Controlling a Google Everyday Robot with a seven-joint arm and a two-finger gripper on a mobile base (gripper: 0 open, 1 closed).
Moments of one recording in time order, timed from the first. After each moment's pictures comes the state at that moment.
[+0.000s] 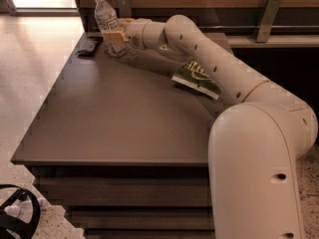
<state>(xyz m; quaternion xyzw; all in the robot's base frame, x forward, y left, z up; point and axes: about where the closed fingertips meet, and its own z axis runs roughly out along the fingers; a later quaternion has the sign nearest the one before) 0.843 0.140 0.894 -0.41 0.62 0.29 0.60</state>
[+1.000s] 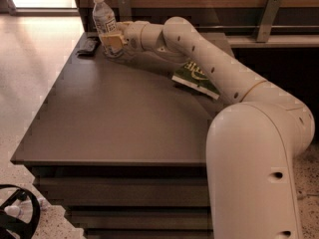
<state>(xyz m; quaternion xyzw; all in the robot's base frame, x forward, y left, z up) 0.842 0.145 0.893 -0.41 0.62 0.29 0.60</state>
